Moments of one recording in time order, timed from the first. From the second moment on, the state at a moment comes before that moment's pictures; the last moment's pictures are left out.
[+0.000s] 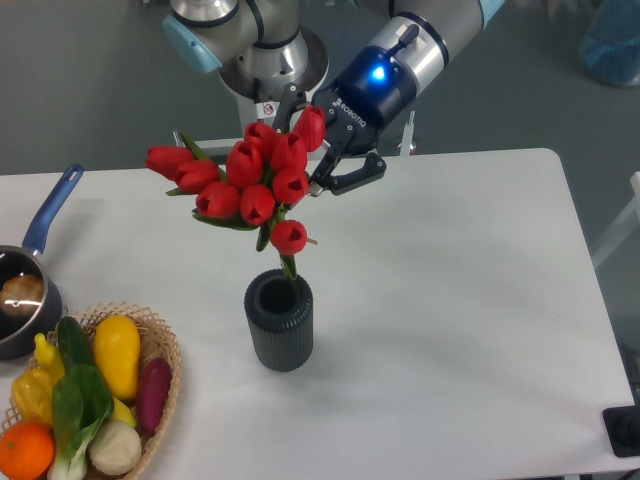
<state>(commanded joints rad) 2.77 -1.57 -1.79 -1.17 0.24 1.19</state>
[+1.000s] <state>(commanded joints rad) 2.81 -1.59 -1.79 -1.17 0.20 1.19</state>
